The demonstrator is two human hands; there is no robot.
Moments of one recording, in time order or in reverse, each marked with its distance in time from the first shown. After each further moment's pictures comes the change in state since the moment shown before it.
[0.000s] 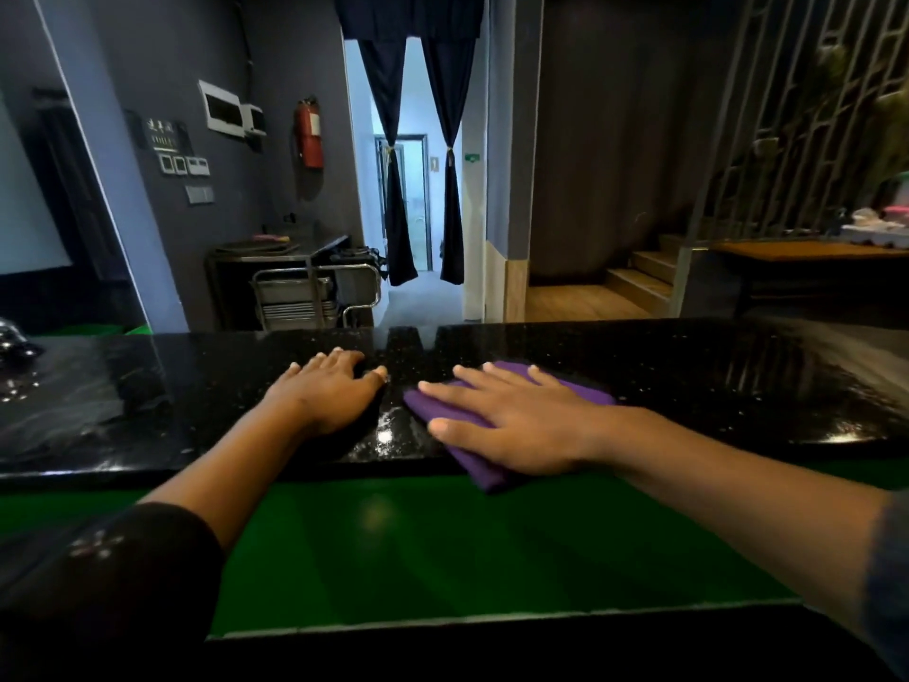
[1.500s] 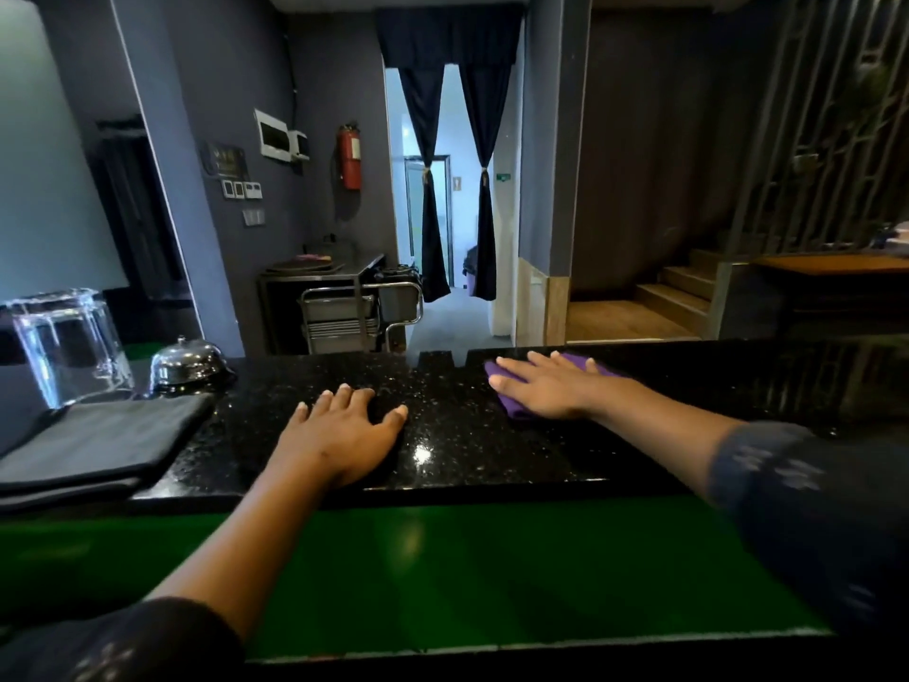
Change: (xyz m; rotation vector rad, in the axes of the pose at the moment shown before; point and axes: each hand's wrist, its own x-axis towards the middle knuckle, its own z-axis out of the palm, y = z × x) left_hand -0.027 -0.209 -0.043 0.014 0.008 -0.021; right_hand 0.164 -0.126 -0.004 -0.001 0.015 0.360
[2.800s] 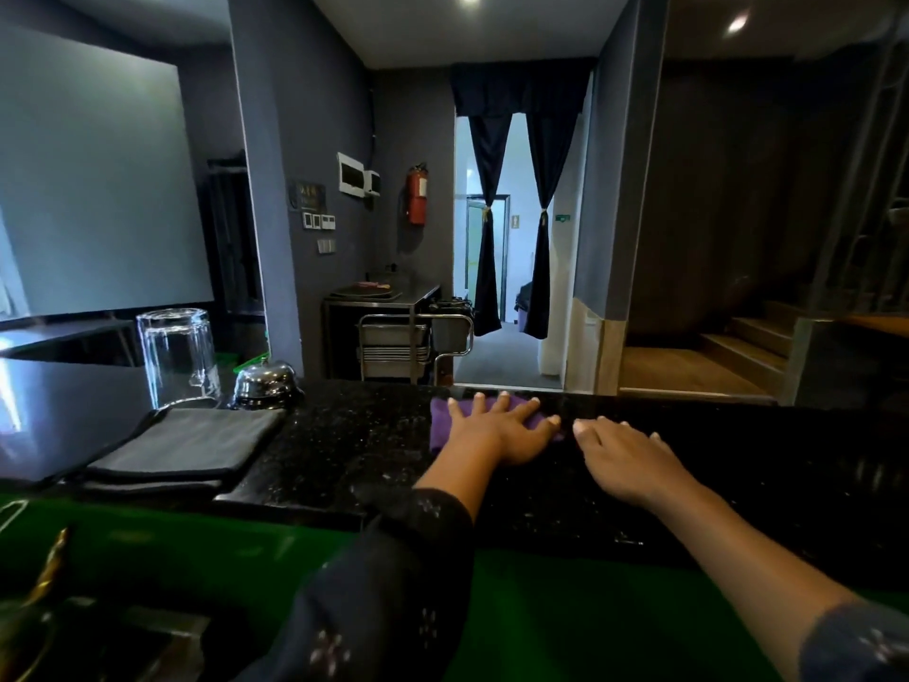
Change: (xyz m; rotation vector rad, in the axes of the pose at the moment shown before) left_hand 0.058 0.090 0.003 0.016 -0.148 0.170; right_hand -0.027 0.000 0.021 0.220 0.229 0.036
